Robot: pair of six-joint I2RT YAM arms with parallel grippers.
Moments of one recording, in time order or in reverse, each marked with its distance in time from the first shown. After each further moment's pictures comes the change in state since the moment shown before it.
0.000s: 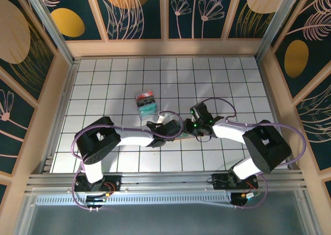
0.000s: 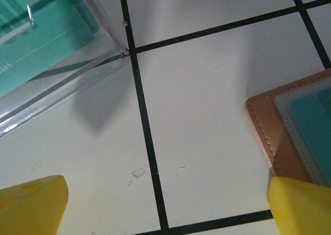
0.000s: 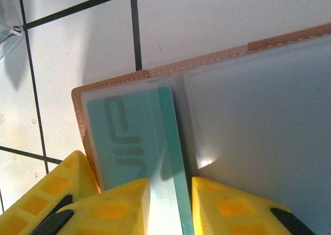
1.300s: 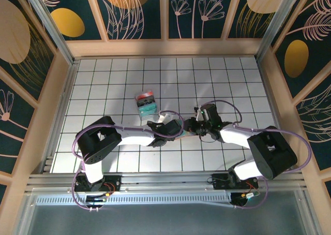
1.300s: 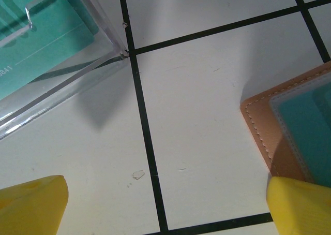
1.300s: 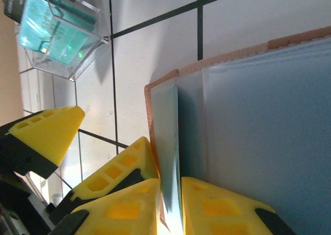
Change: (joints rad) left arm 0.000 0.013 0.020 -0.022 -0.005 0.000; right arm -0.105 -0.082 -0.144 0.271 -0.257 0.050
